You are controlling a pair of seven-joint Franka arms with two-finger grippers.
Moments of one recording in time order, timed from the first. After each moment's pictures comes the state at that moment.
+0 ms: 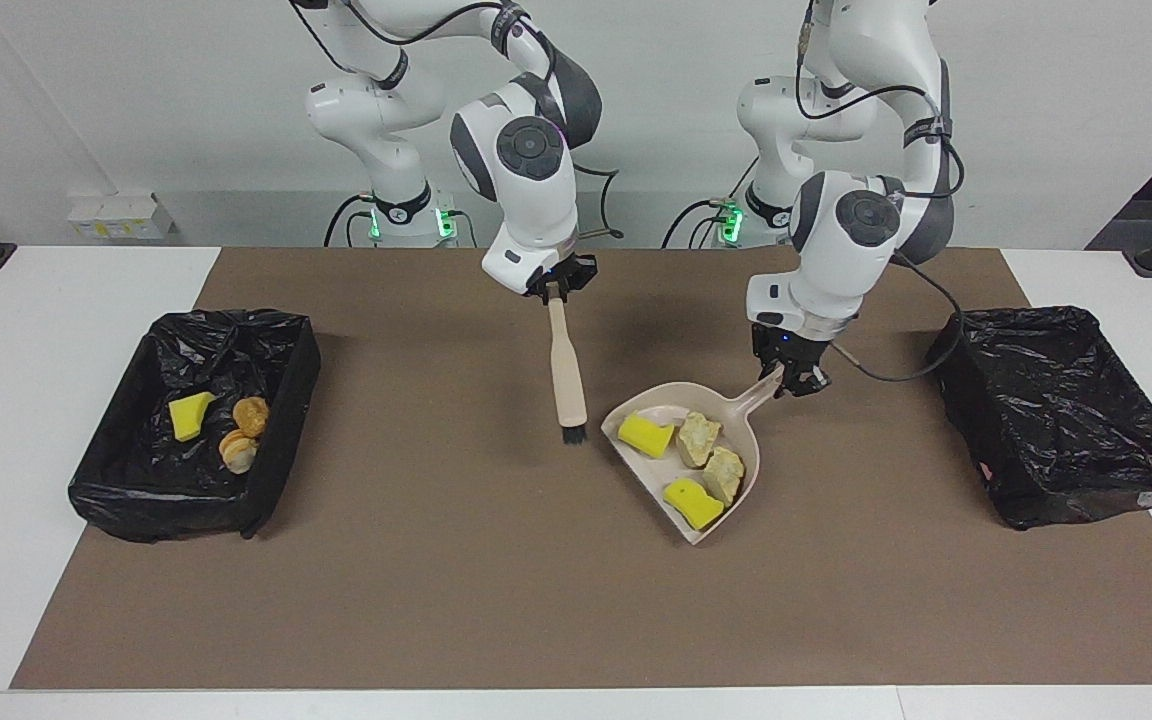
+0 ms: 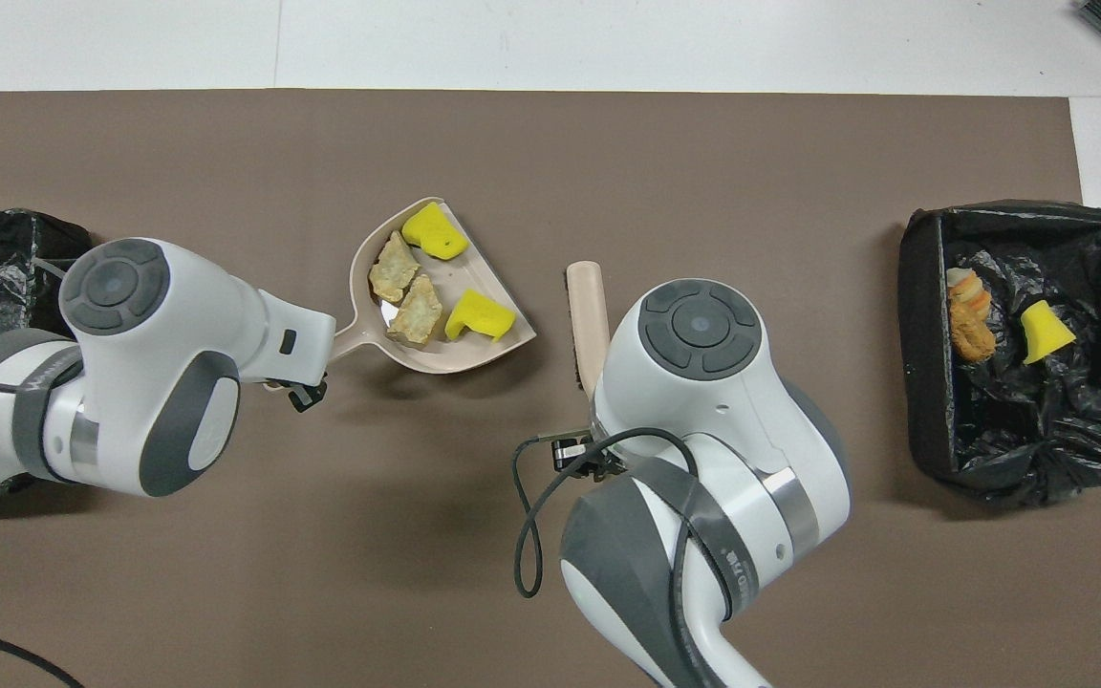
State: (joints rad) left arm -0.16 0.08 -0.12 -2.06 -0.03 2.13 0.77; right arm 0.32 0.13 0.26 -1.84 0.15 1.76 0.47
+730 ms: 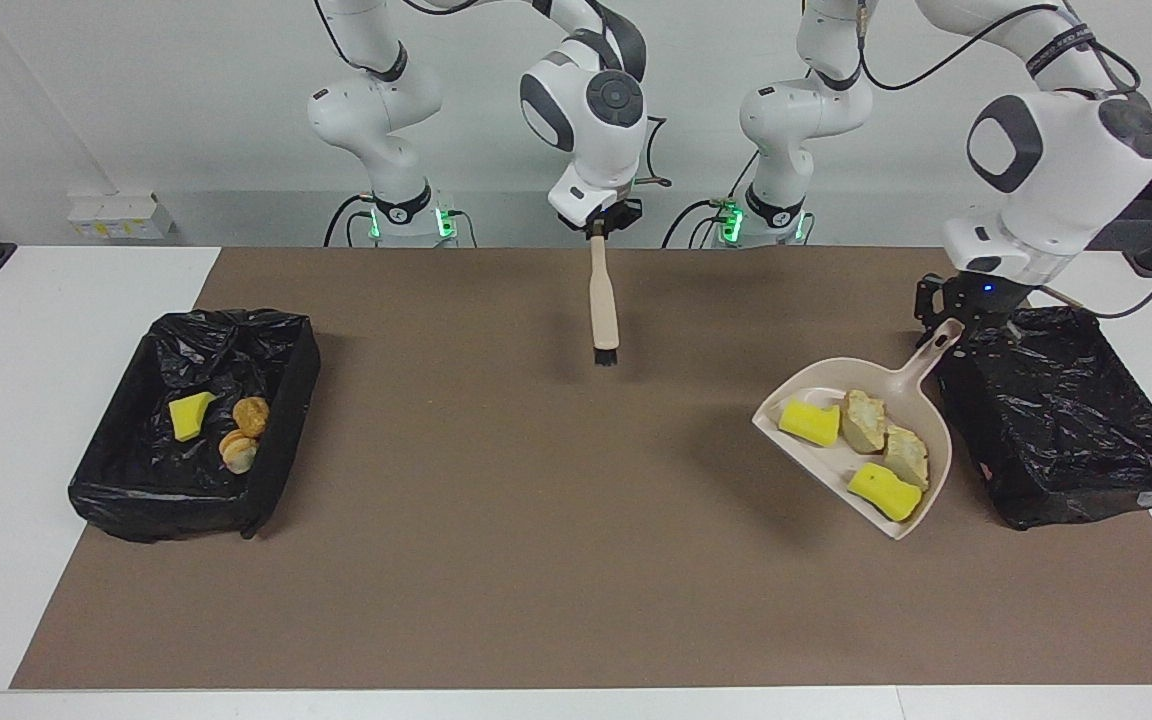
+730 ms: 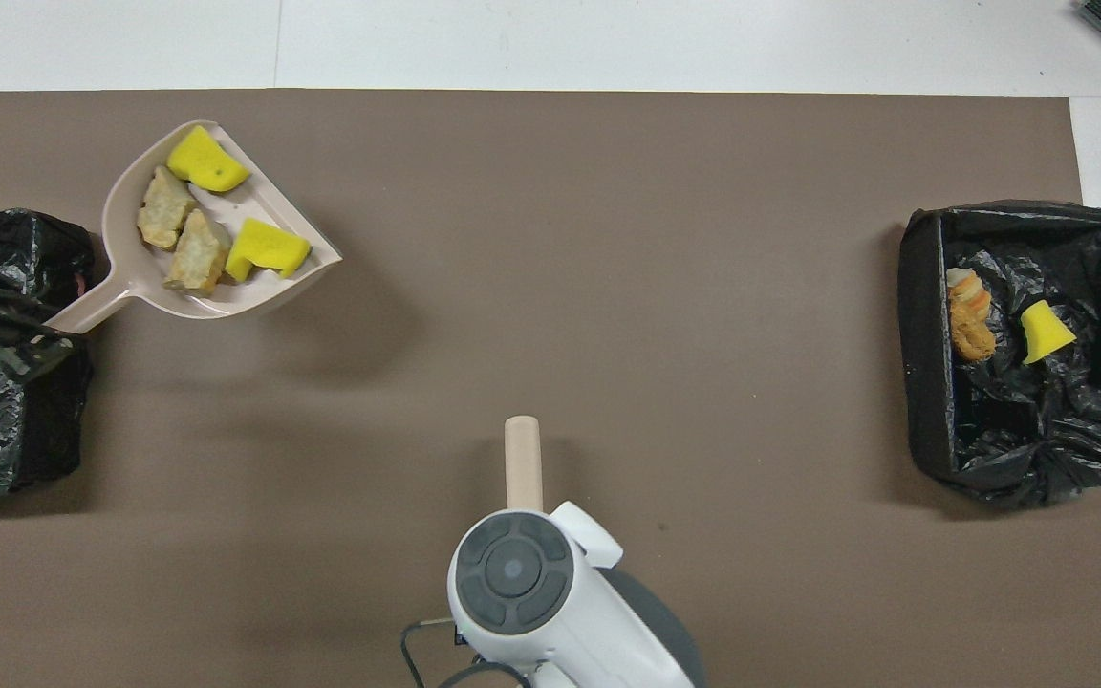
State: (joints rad) left arm 0.23 -0.01 -0.10 -1.88 -0.12 1.92 1.07; right arm 0.63 0.02 0.27 -2.05 0.27 1.83 0.76
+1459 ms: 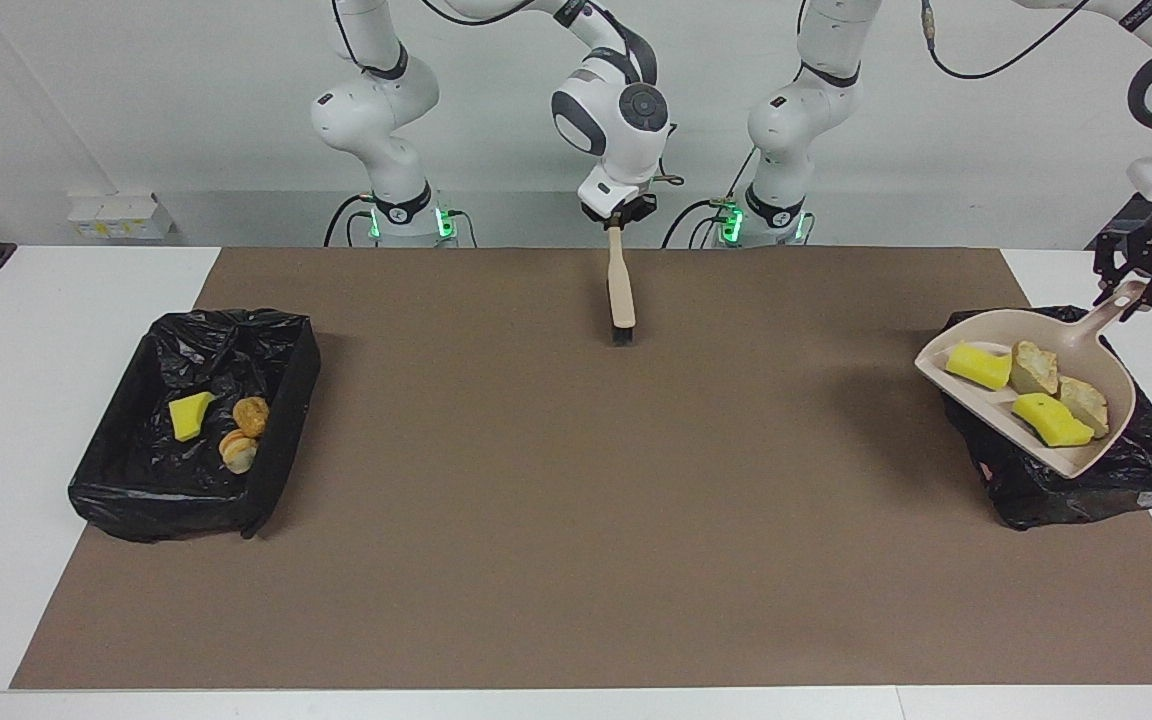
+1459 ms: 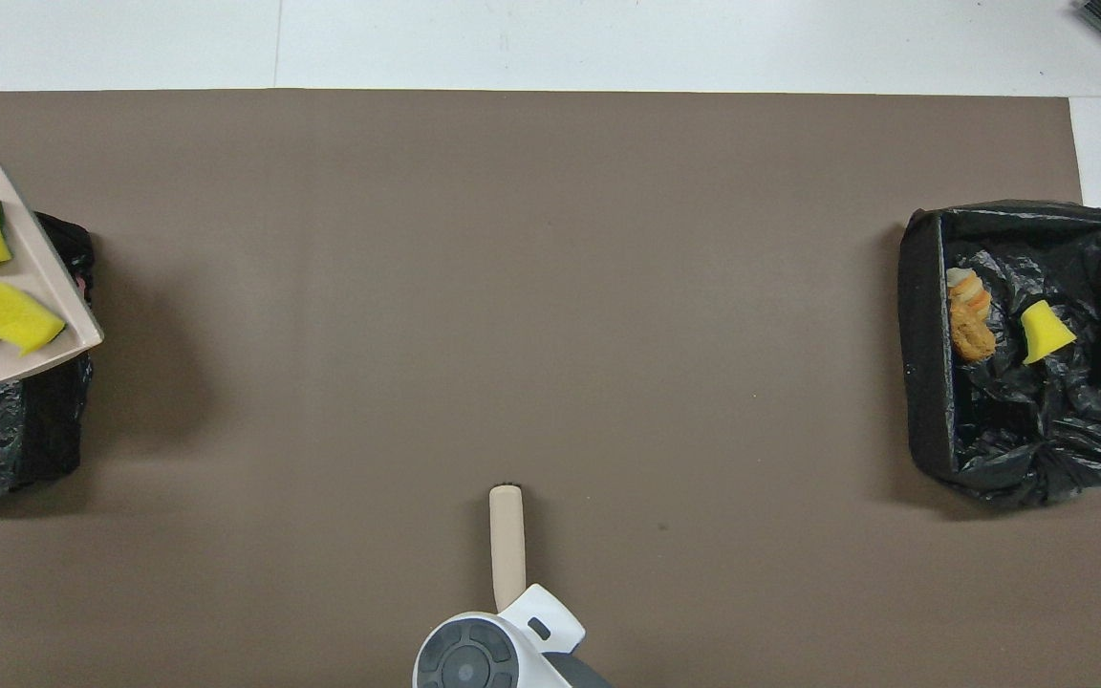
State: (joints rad) left arm 0.60 0.03 -0.09 -1.75 -0.04 1.92 1.65; right arm 0.75 0.04 0.26 -2.20 0.29 1.99 0.85
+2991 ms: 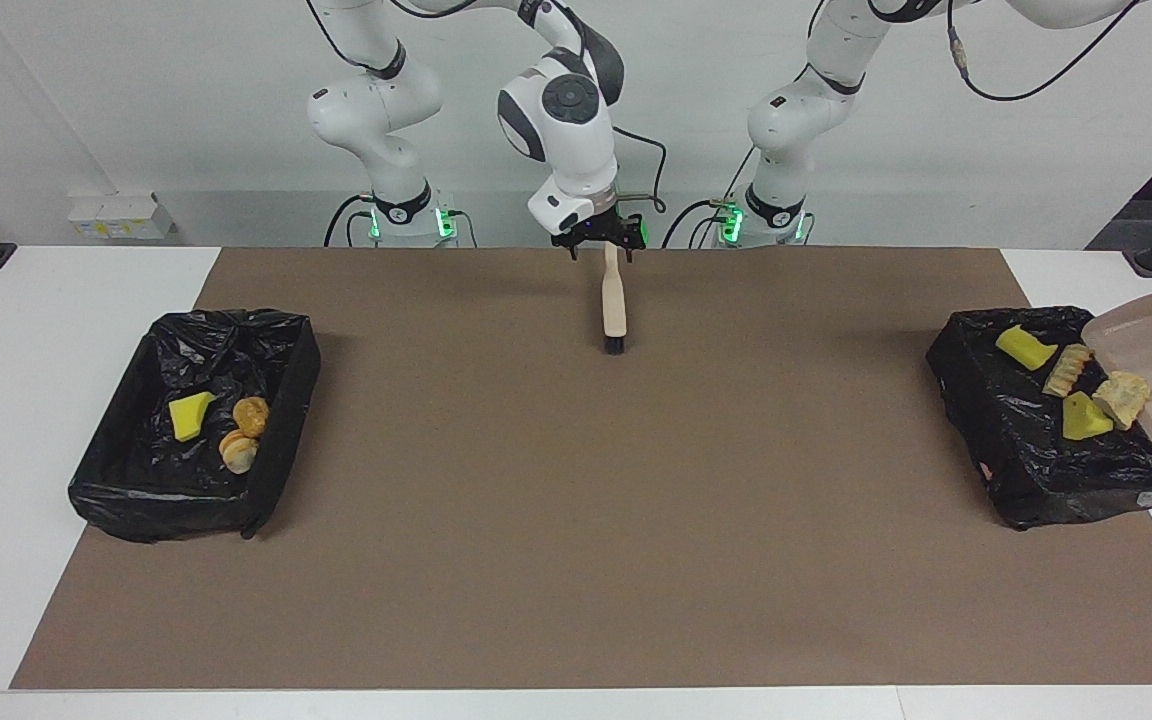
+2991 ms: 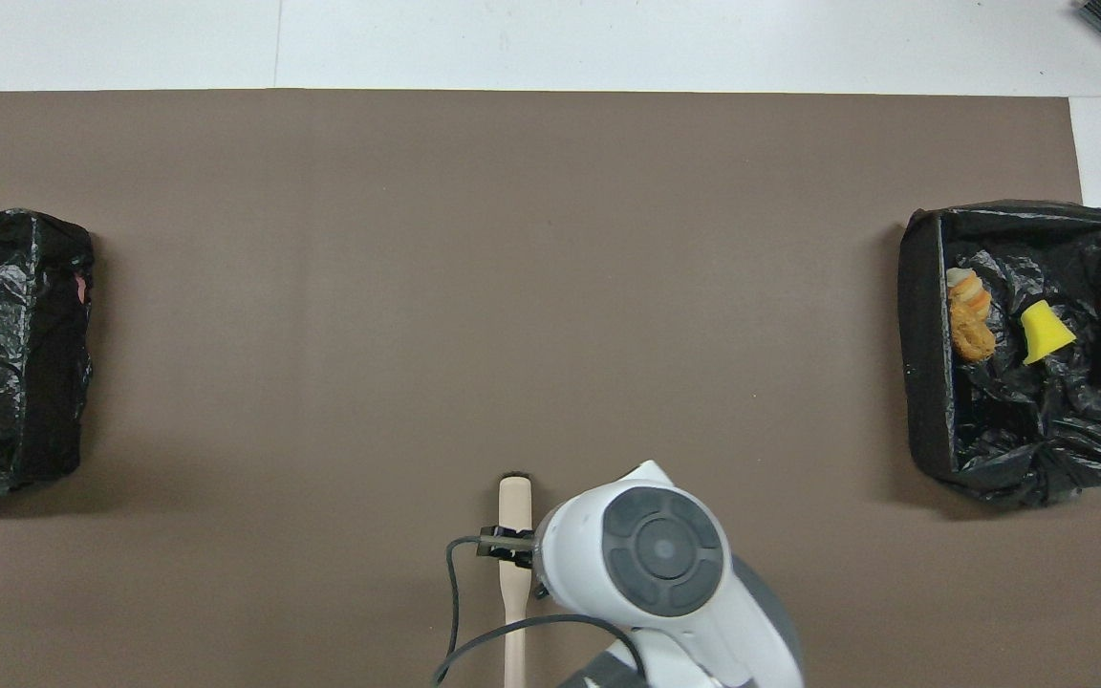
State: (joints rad) left arm 0.51 0.18 -0.12 -1.56 0.87 2.12 1.78; right arm 0.46 -0.10 0.24 -2.14 0.29 2.04 0.81
